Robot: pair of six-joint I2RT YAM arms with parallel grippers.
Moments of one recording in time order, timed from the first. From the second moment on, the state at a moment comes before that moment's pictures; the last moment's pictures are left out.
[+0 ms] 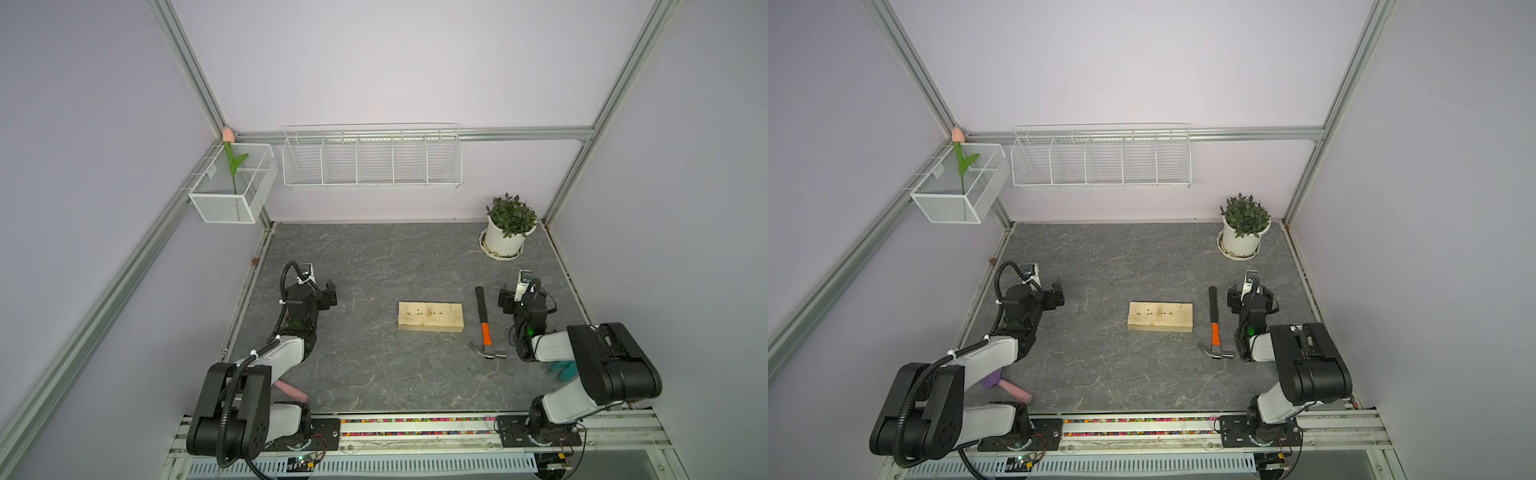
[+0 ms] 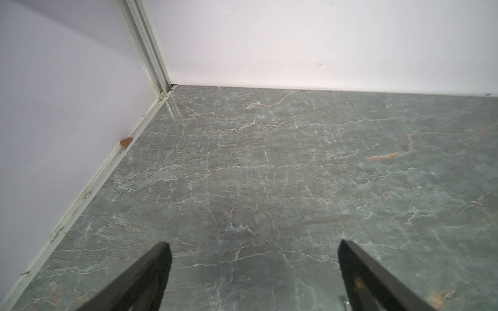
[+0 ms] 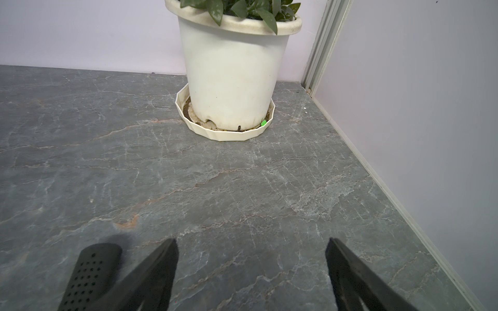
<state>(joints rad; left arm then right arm) -0.14 1.29 0.40 0.55 -0.16 -0.06 0.08 1.56 0.31 0.93 0.30 -0.03</state>
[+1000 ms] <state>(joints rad) -0.15 1.27 0.36 0.57 -0.16 -0.08 0.08 1.56 0.31 0.93 0.30 -0.03</state>
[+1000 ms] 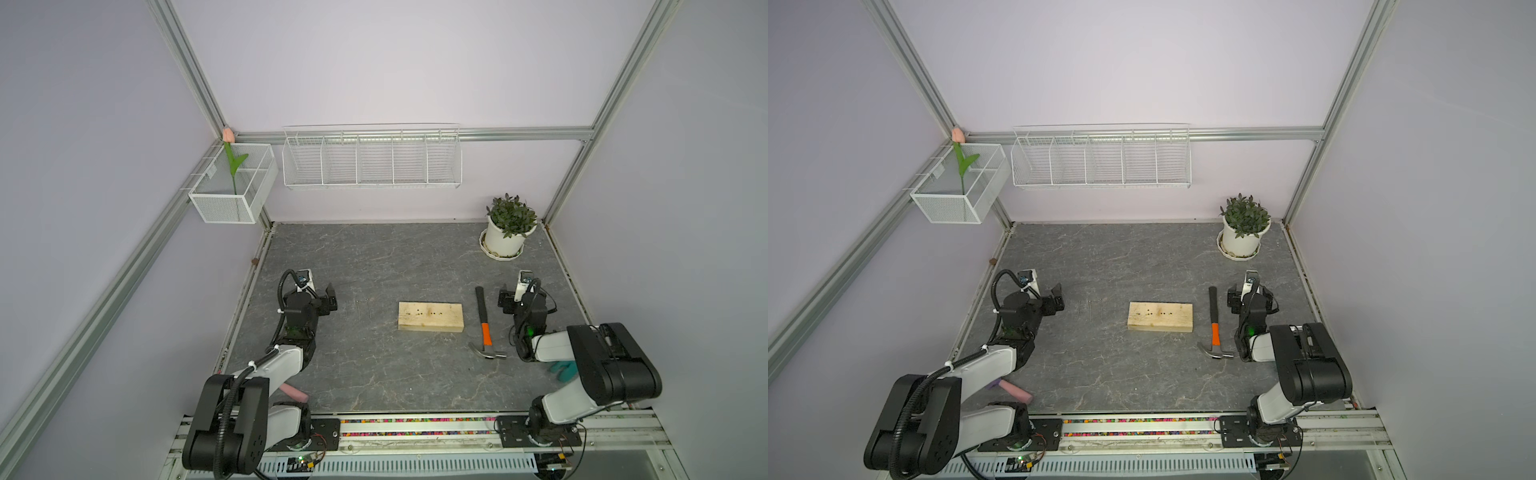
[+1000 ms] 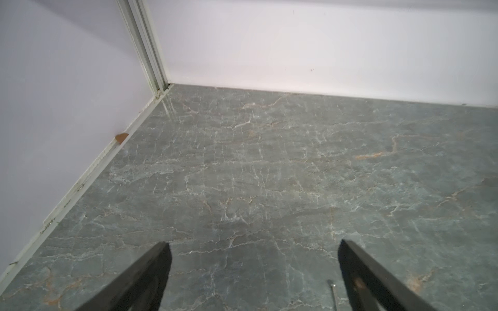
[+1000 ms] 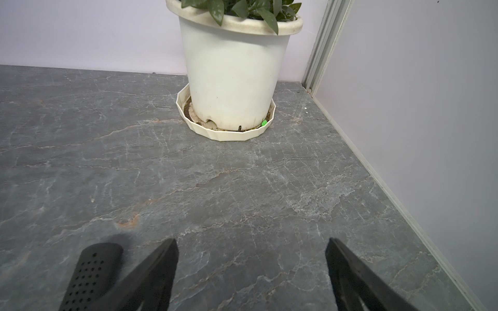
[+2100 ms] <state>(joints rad) 0.01 1.53 0.41 0.77 -0.02 -0.05 0.08 1.56 0.31 0.93 0.30 -0.03</state>
